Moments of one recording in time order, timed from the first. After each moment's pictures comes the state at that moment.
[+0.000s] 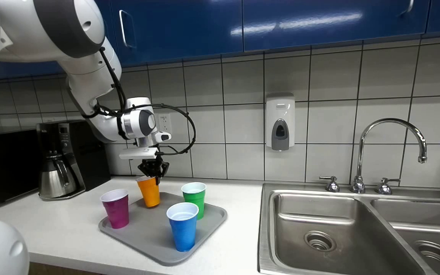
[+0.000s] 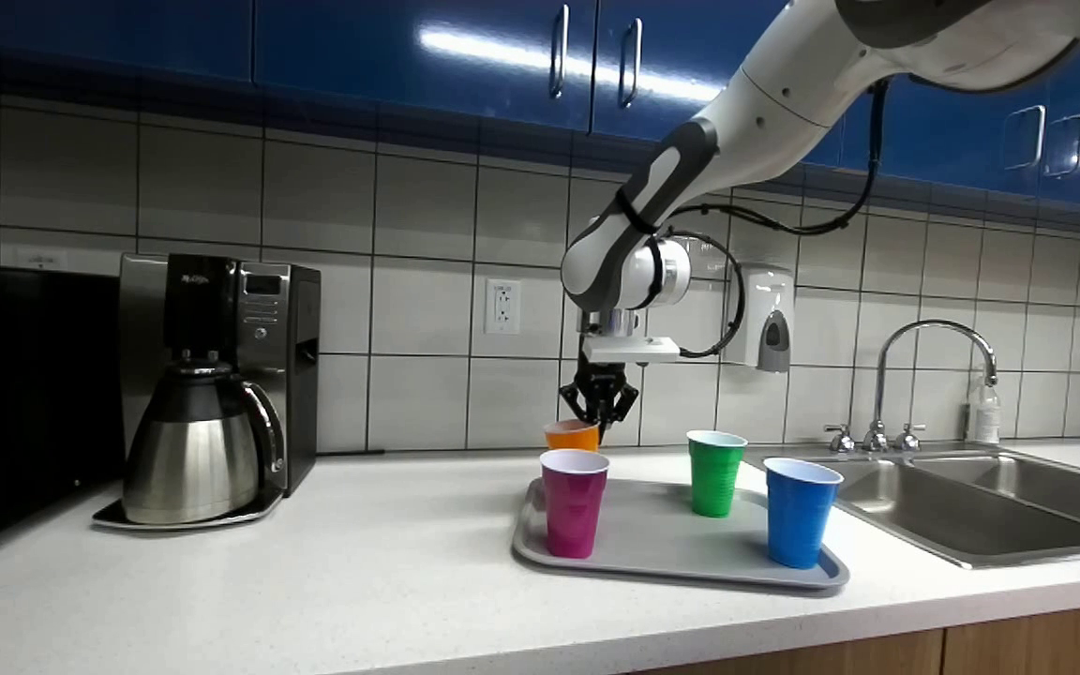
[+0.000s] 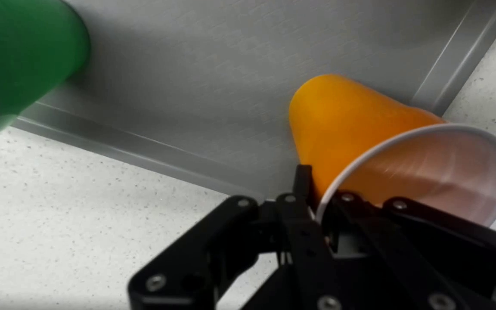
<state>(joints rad) 0.23 0.49 -0.01 -1.79 -0.09 2.41 0.20</state>
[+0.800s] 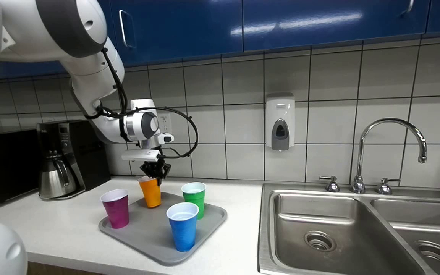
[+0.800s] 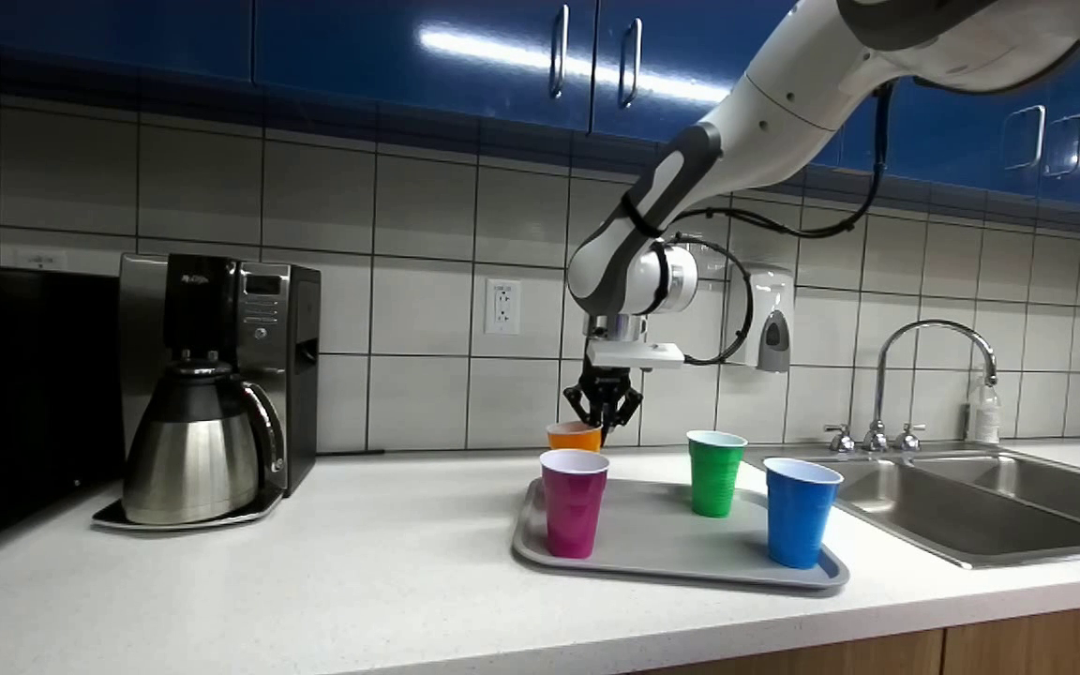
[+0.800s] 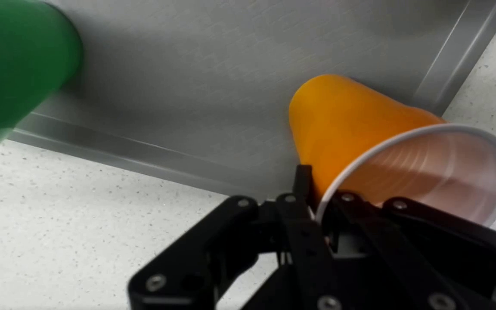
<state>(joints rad) 0.21 0.49 0.00 -1.82 -0.06 2.45 0.20</state>
